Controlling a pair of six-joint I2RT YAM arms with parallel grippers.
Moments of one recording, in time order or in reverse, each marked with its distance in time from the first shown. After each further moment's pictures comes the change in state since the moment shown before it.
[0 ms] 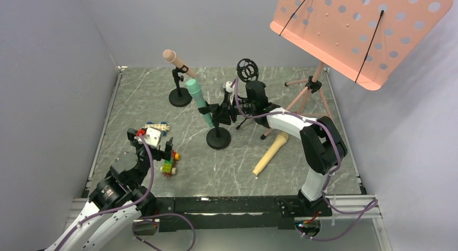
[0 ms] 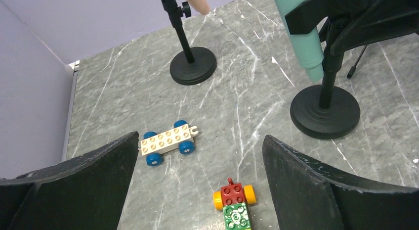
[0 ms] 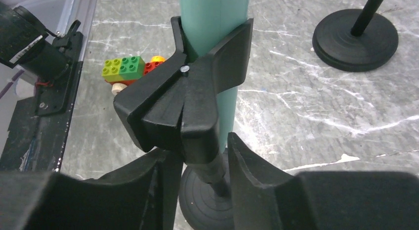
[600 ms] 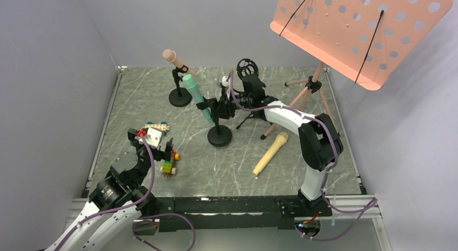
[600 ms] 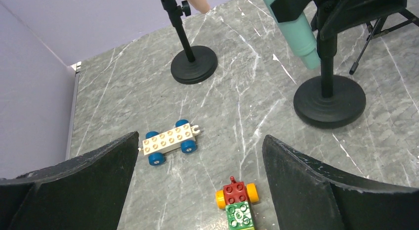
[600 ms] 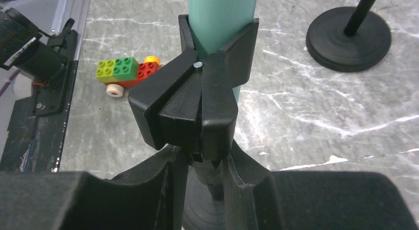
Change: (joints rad) left arm 0.000 0.000 0.000 -0.010 0.004 0.021; right arm 0.000 0.044 0.105 -0.102 -0.003 -0.014
